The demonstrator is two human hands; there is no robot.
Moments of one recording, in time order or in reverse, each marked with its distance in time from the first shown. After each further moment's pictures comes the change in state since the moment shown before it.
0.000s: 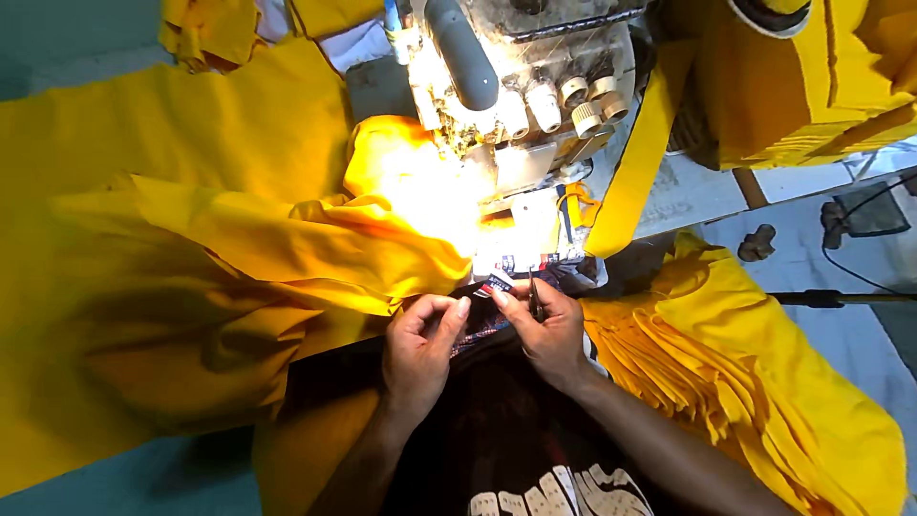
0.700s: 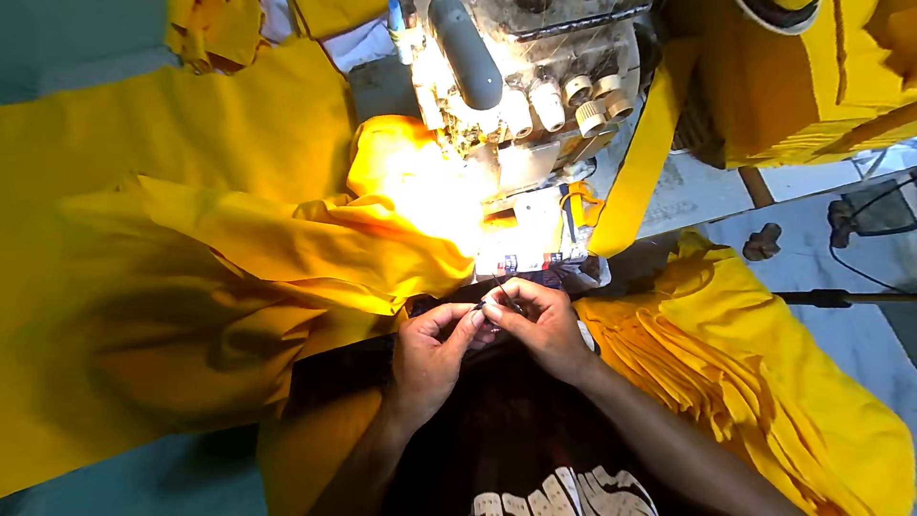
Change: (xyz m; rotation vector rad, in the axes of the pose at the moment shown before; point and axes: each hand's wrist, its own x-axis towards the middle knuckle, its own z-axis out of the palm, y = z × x) left_hand -0.002 0.003 0.001 -0.036 -0.117 -0.028; right_hand 0.009 -0.003 -0.009 0.214 -0.306 0.172
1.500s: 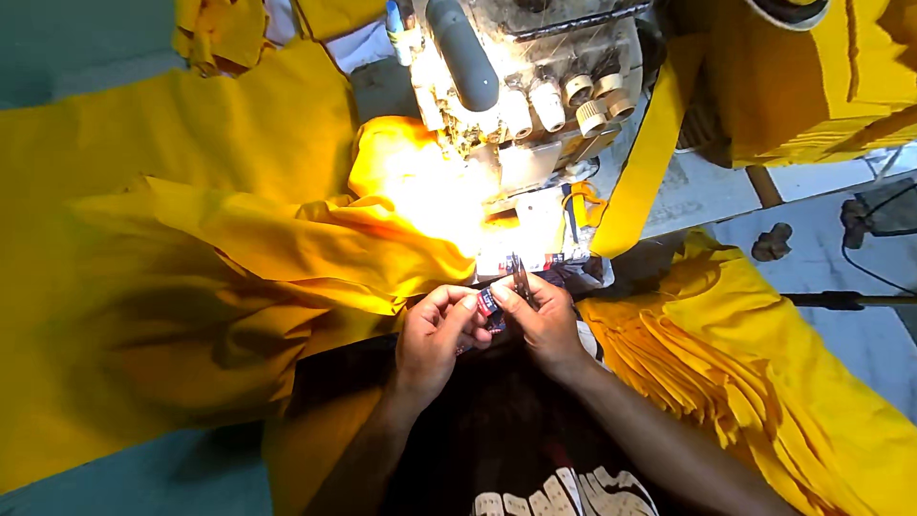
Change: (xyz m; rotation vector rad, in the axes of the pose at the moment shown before) left_hand 0.014 0.002 0.000 -0.182 -0.030 -0.177; right_hand 0.003 0.006 0.012 0.136 0.223 0.087
